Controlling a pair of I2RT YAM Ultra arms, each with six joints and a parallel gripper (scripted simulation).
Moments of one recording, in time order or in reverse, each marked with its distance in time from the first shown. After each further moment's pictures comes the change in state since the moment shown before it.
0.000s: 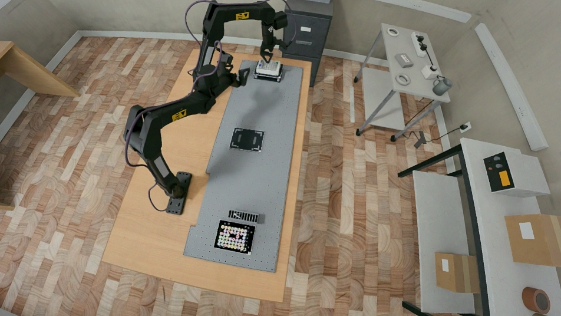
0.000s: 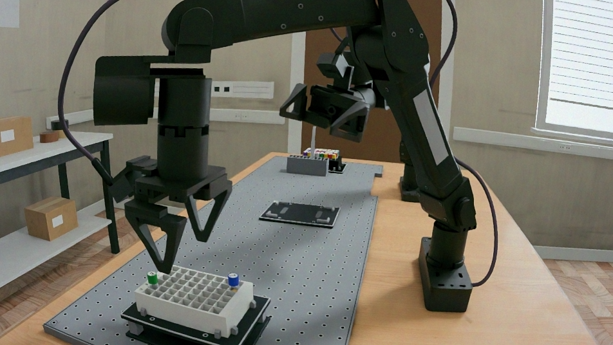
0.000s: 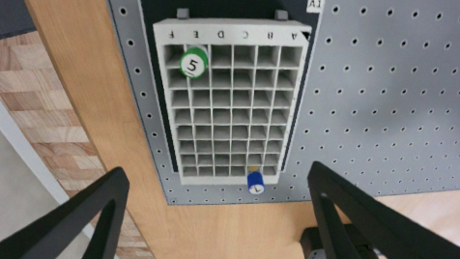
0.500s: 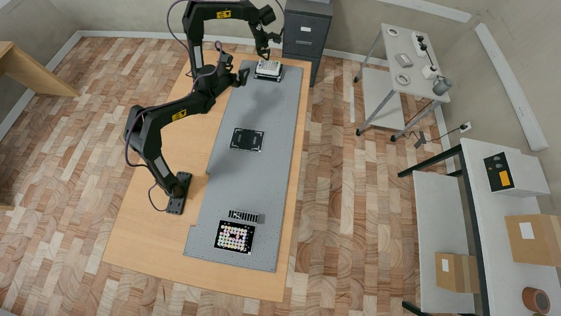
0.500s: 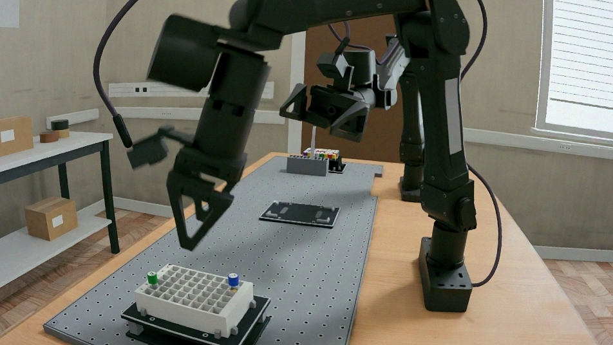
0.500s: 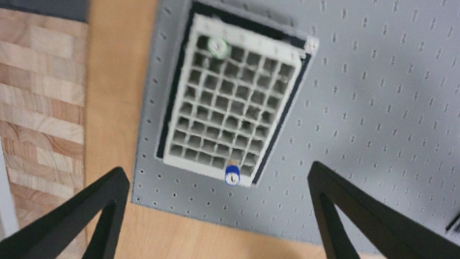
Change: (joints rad) left arm 0.020 -0.326 -0.387 0.320 0.039 -0.286; right arm 0.000 0.000 0.000 0.000 0.000 0.000
